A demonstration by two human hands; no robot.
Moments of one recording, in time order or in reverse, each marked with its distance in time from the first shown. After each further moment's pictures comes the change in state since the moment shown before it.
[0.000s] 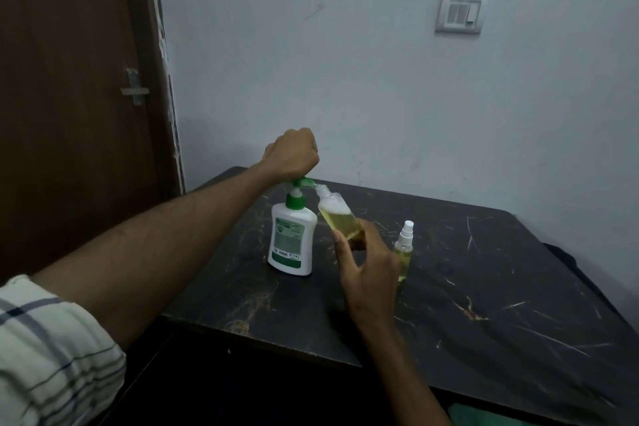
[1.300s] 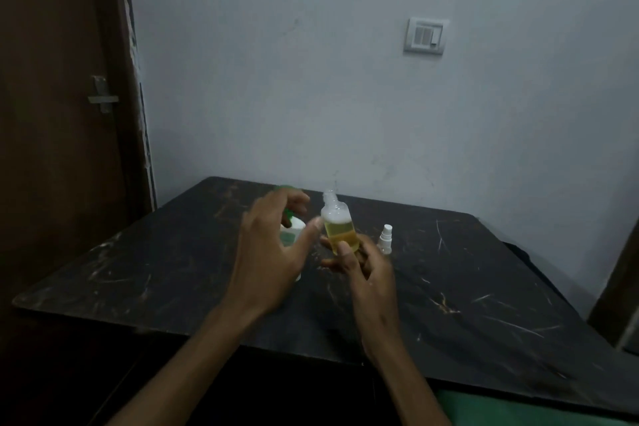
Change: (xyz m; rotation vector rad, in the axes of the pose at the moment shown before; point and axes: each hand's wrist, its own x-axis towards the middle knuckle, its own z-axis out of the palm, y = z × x) left_hand -0.181 0.019 0.007 -0.514 0.362 0.188; right_hand -0.016 -0.031 -0.038 0.427 -0.151 0.314
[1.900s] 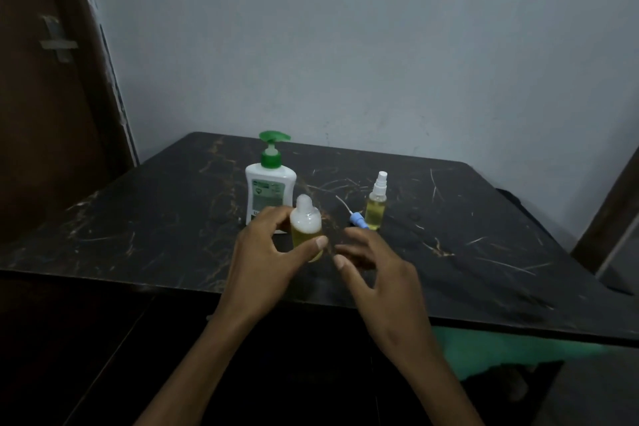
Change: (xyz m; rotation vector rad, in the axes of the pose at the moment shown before) left_hand -0.065 -0.014 0.017 -0.185 -0.226 -0.362; right_hand -0.062 -0.001 -0.036 -0.498 -0.070 0.013
